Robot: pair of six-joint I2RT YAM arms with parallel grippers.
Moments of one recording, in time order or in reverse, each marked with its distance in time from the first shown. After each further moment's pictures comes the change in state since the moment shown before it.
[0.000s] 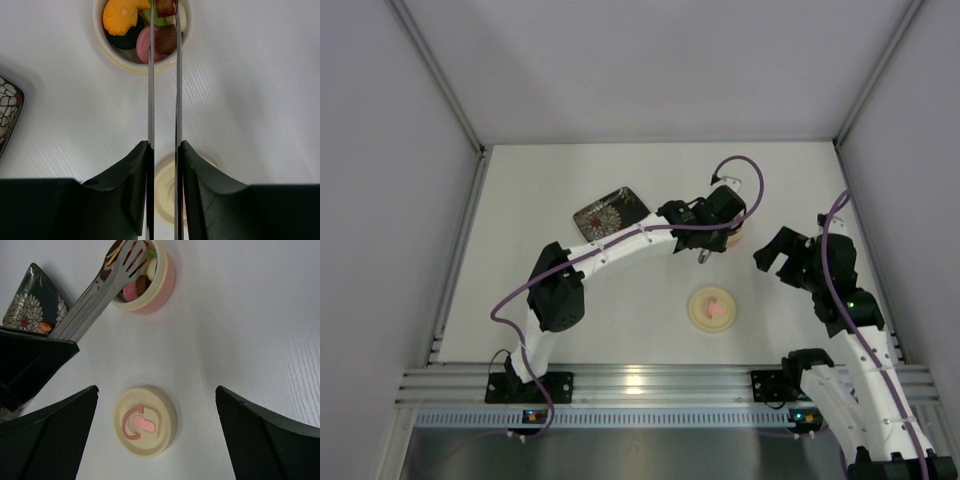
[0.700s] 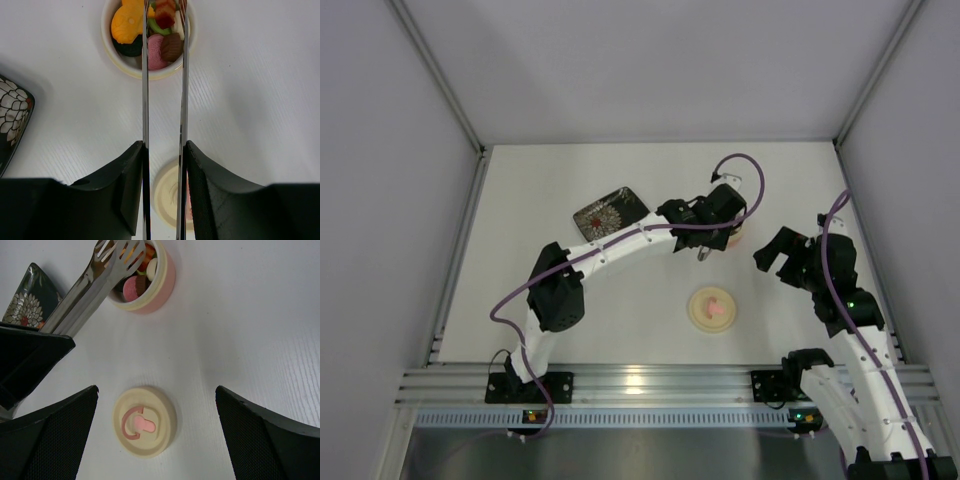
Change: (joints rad) left arm 0.000 0.000 0.014 0.000 -0.029 0.014; right arm 0.000 0.000 0.000 0.000 0.000 -0.006
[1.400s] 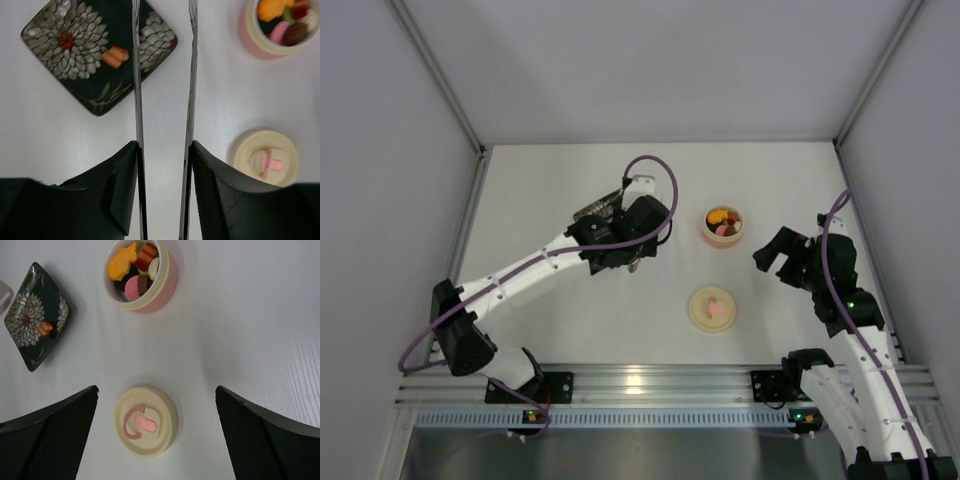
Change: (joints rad) left arm 0.048 -0.541 -0.462 -0.082 -0.231 -0.115; right arm 0.000 0.000 0.000 0.002 -0.007 0.003
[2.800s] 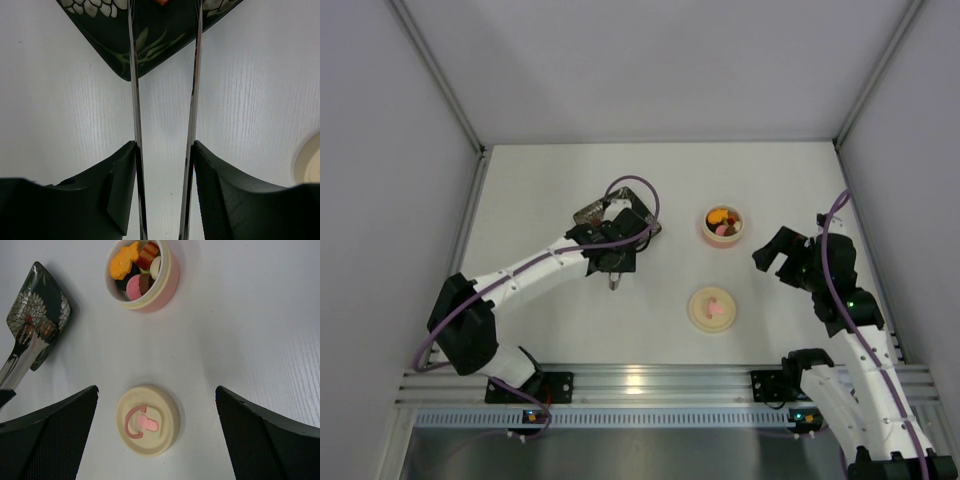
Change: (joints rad) left arm 0.166 -0.034 -0.325 0.041 0.118 -0.054; right arm 0.000 0.003 -0.002 0.003 -0.009 0.006
